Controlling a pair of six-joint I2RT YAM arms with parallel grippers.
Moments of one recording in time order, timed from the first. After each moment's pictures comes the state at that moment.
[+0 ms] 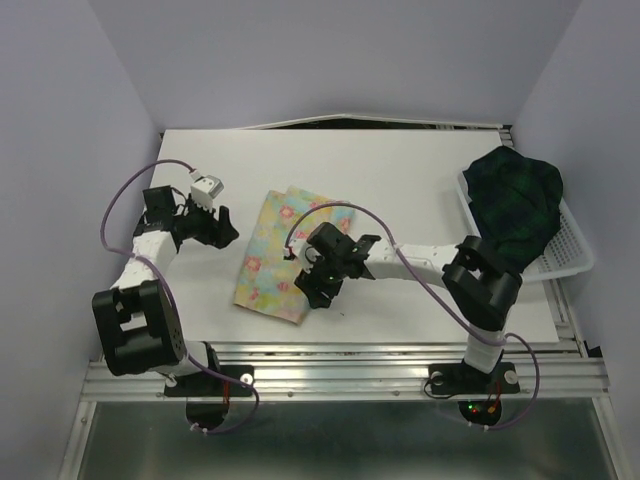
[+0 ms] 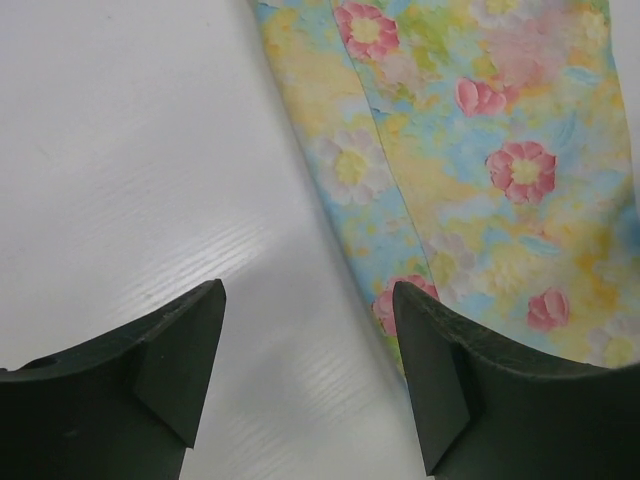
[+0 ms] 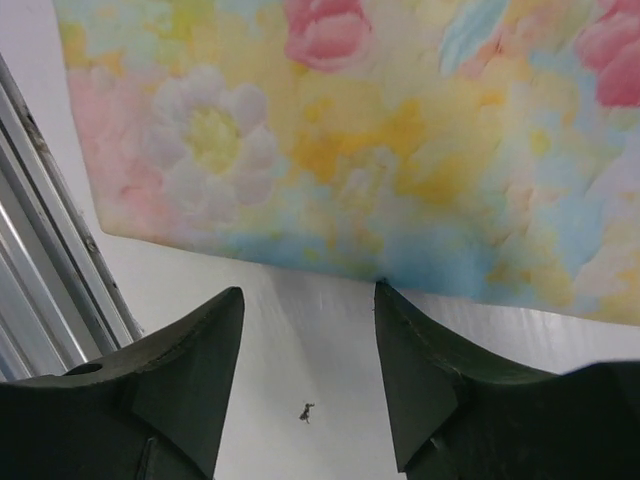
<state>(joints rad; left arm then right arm) 0.23 1.38 0.87 -0.33 0.75 0.45 0.94 1.84 1.22 -0.37 -0.35 -0.10</state>
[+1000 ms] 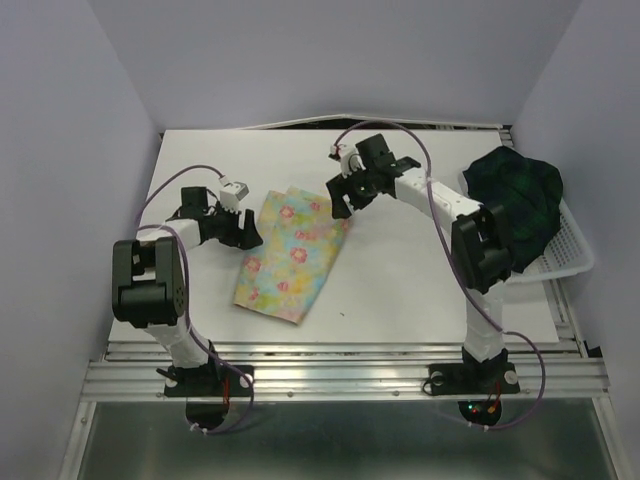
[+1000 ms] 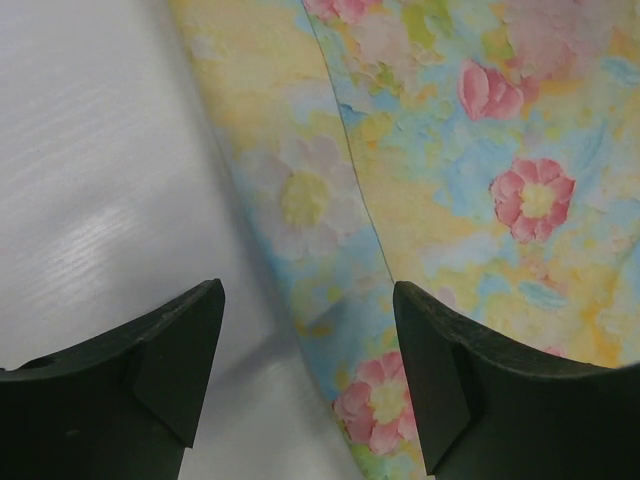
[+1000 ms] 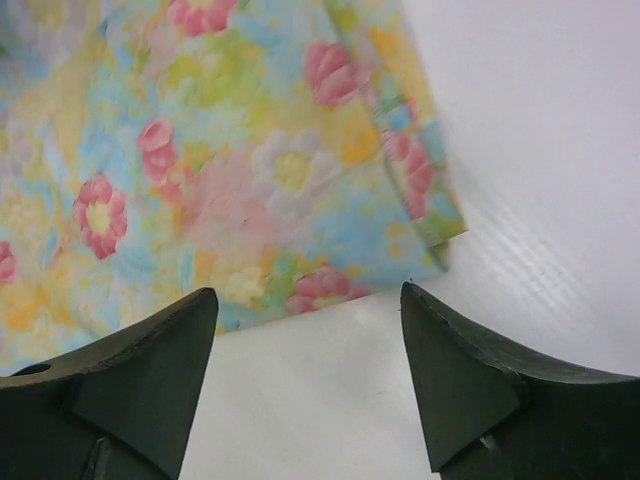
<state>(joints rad) 0.07 1.65 0.86 -0.16 0.68 0.28 0.51 2.02 1.66 -0.57 -0.37 -0.14</state>
